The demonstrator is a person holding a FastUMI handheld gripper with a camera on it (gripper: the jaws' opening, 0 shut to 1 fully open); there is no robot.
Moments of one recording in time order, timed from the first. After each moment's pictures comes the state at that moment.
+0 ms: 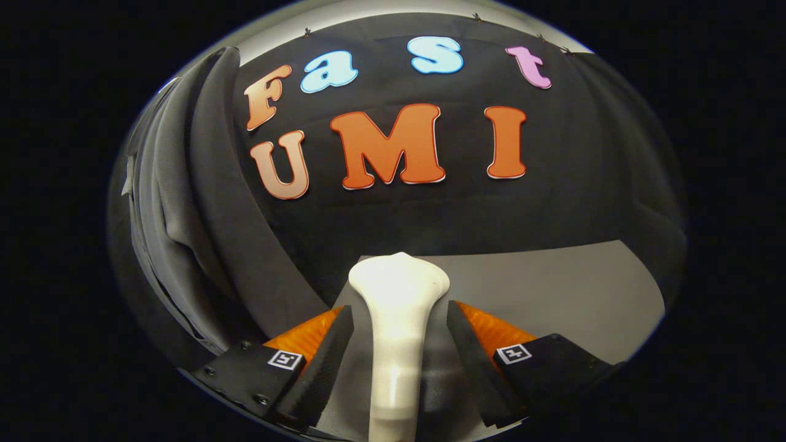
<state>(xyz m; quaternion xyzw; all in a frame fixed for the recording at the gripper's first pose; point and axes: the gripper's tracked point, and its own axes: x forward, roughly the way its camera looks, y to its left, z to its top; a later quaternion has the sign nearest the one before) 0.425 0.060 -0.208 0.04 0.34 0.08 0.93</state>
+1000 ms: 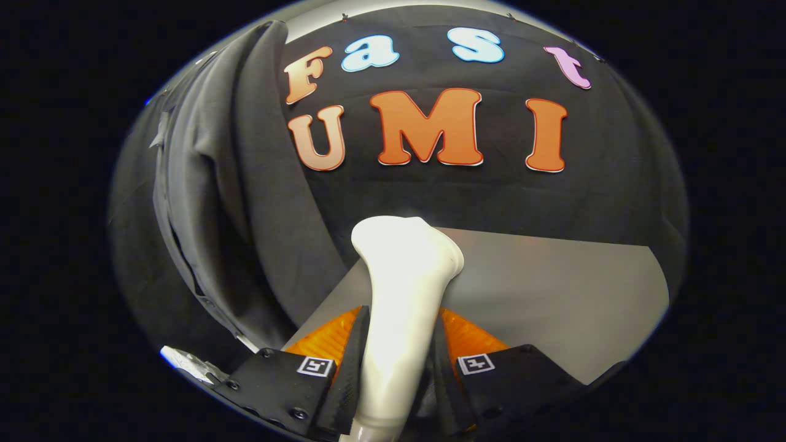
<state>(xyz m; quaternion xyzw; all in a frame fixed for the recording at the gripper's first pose) 0.384 0.069 -0.234 0.00 0.35 0.18 0.92</state>
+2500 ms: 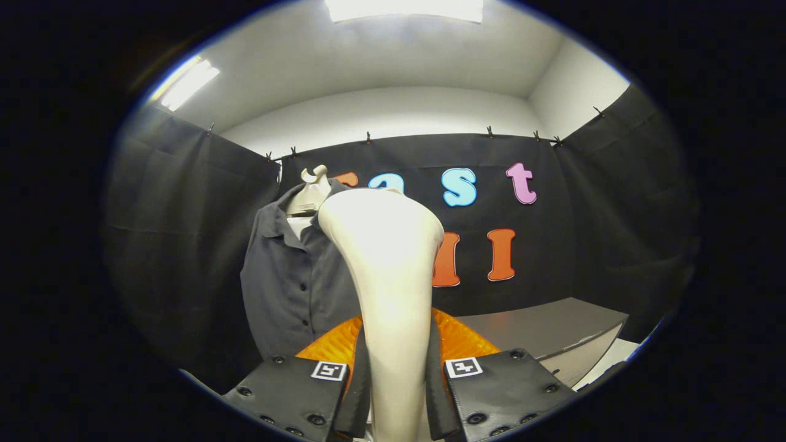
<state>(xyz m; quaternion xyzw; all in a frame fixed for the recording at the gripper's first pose) 0.133 0.173 -0.001 0.01 0.04 0.11 0.99</state>
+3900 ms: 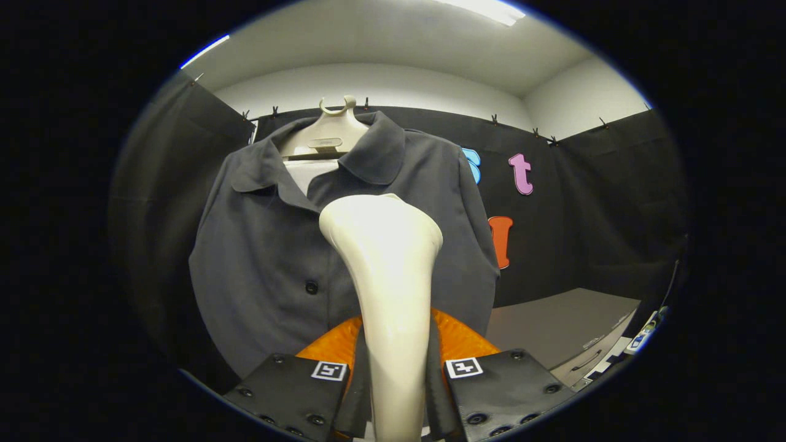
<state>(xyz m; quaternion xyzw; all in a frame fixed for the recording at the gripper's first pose) 0.296 0.317 -0.092 -0.04 0.09 -0.02 1.00</state>
